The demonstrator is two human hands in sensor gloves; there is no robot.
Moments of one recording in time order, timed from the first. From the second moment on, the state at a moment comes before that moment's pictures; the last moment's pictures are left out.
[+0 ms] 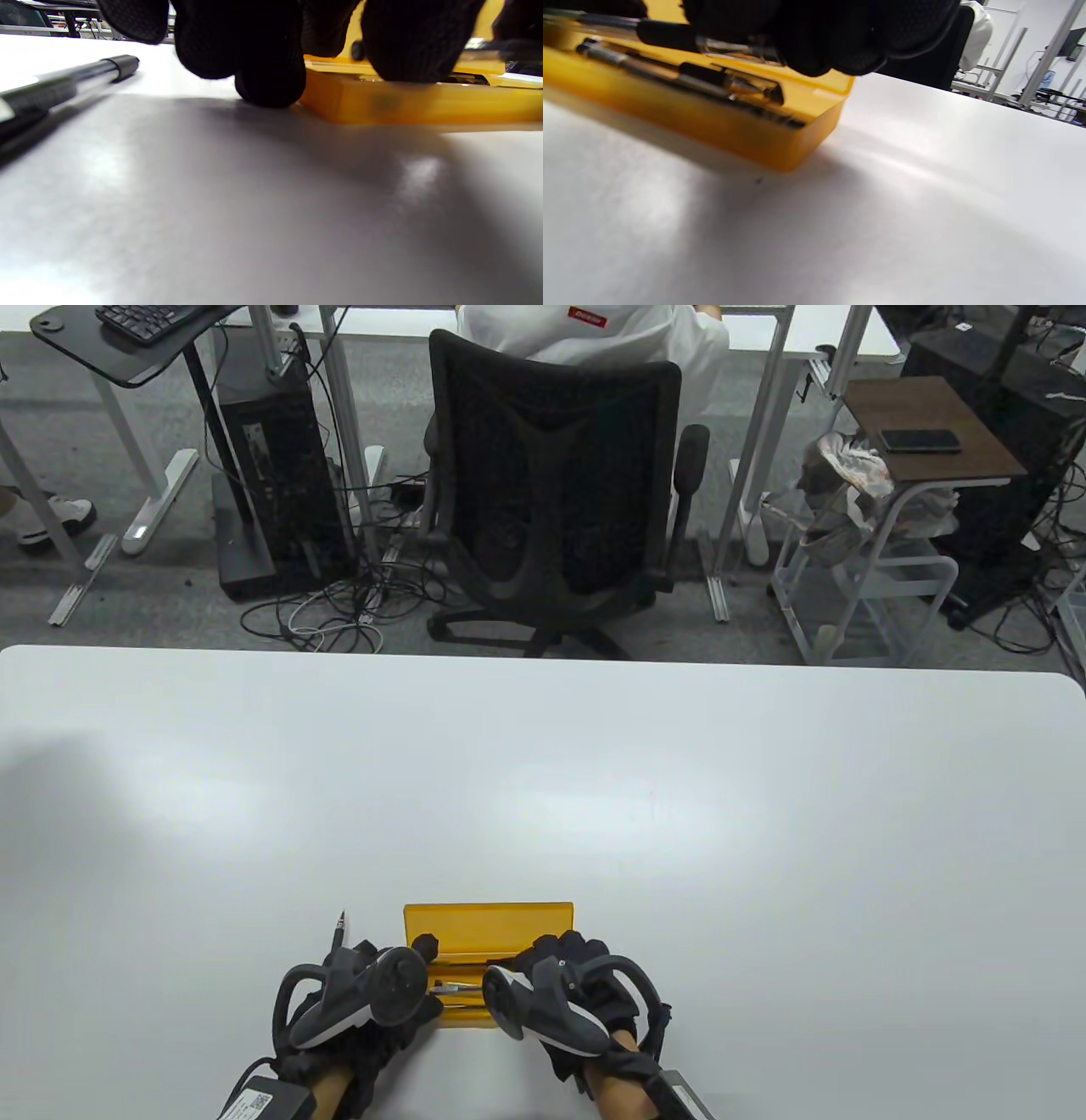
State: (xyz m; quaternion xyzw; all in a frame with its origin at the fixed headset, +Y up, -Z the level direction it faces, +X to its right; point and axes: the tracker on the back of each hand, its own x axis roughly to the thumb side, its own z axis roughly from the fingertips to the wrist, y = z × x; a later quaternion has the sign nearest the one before) left_hand -0.198 -0.769 -0.272 -0.11 -0.13 0.02 0.99; right_hand 0.006 -0.739 -0.266 -0.15 -0.01 -0.98 0.10
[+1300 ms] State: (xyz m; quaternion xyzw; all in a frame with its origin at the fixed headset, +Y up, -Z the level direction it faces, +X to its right) left_hand -0.294 -0.710 -0.243 0.17 -0.02 0.58 0.79; right_hand 0.055 -0.698 -0.265 -0.08 -0.07 -0.89 -0.43
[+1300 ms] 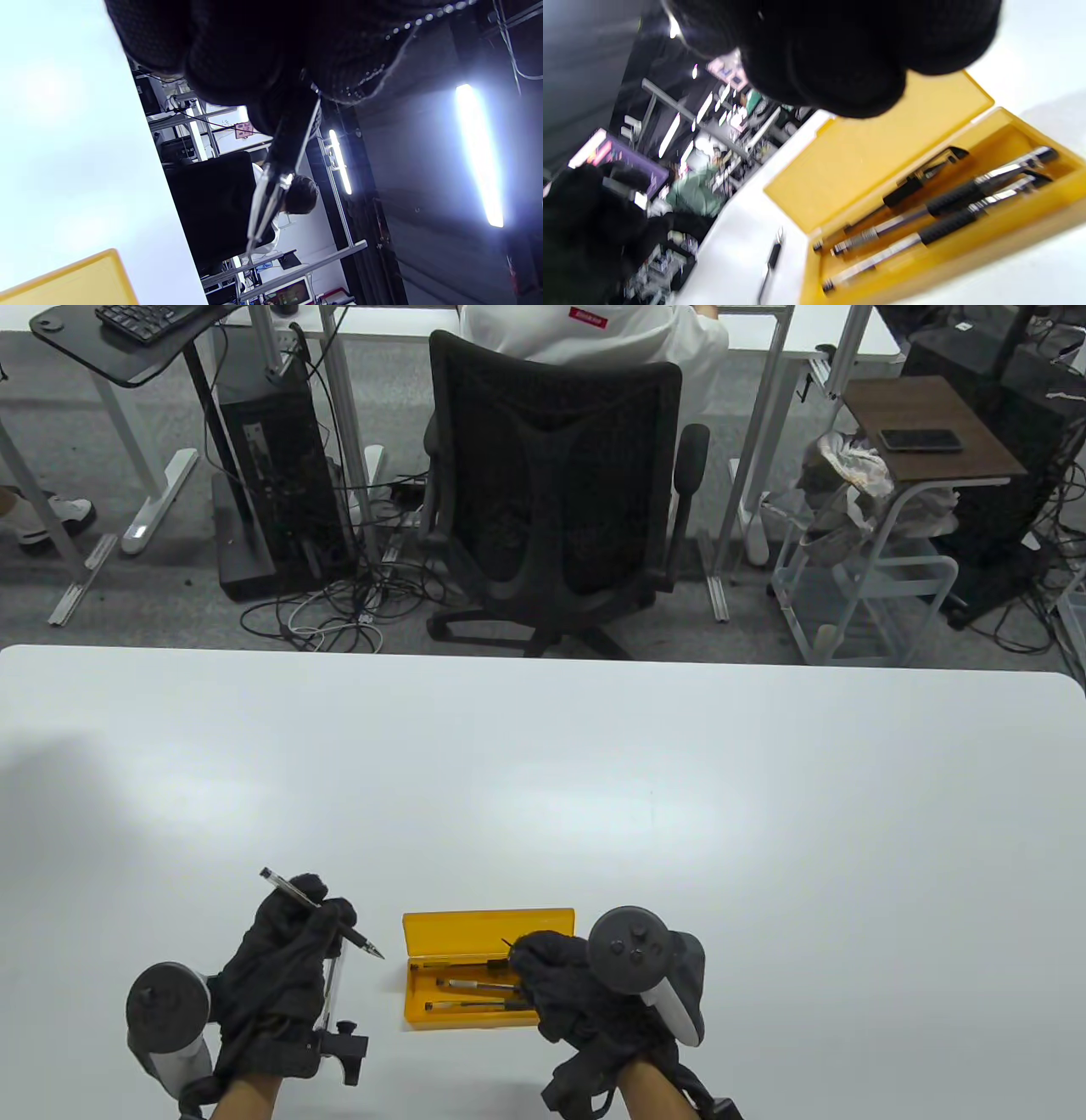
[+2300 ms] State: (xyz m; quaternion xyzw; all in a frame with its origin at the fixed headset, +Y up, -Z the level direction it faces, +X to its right) left_hand -0.203 -0.694 -0.229 0.13 -0.27 0.15 0.94; right_hand 0.044 -0.701 -0.257 -0.12 -0.03 -0.92 -0.37
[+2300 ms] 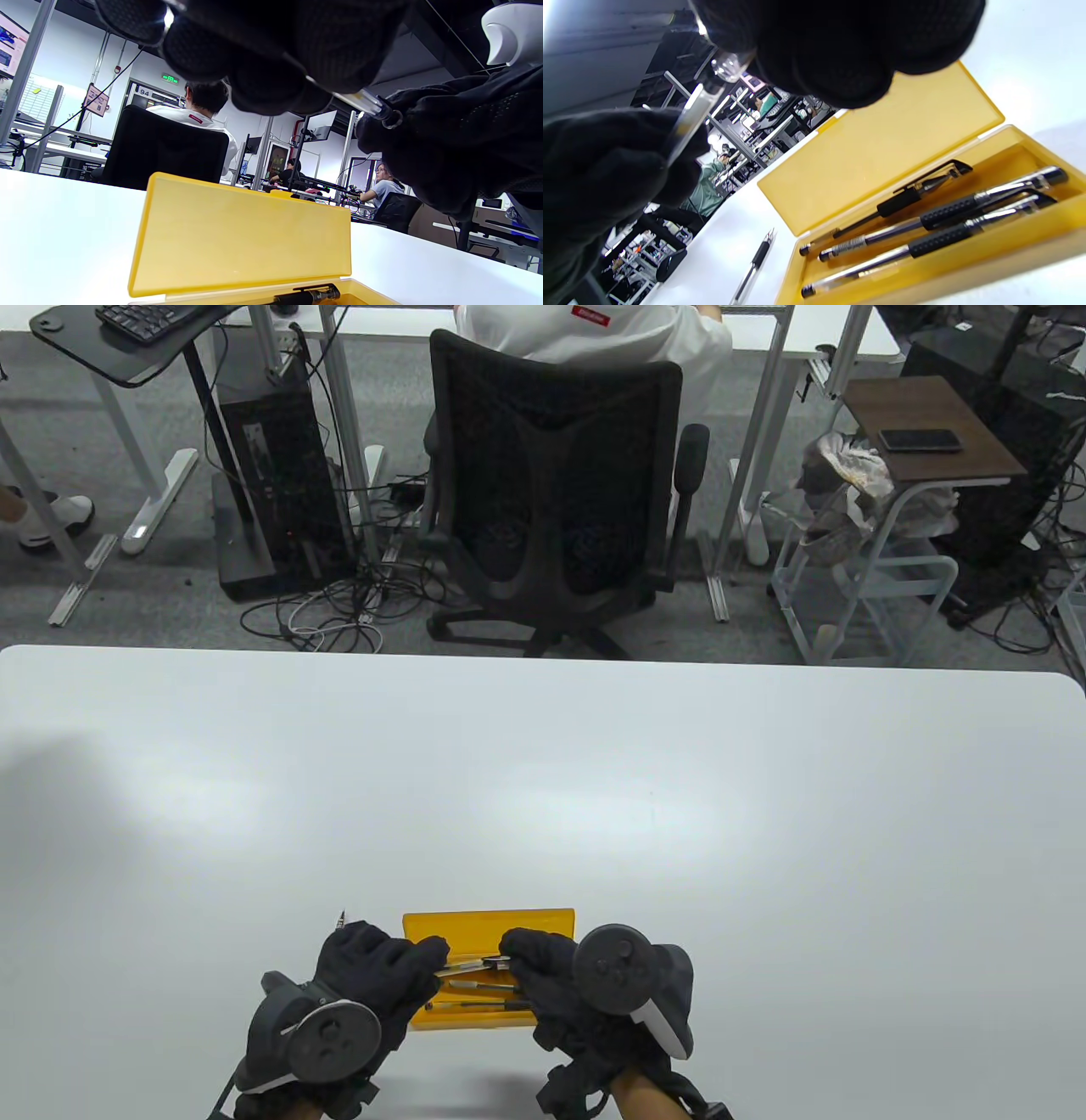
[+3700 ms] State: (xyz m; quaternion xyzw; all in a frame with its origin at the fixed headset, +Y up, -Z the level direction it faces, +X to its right) left_hand -0.216 -0.692 -0.229 0.15 -0.24 0.17 0.94; right_hand 0.026 -0.683 -0.252 -0.16 -0.08 -0.96 -0.20
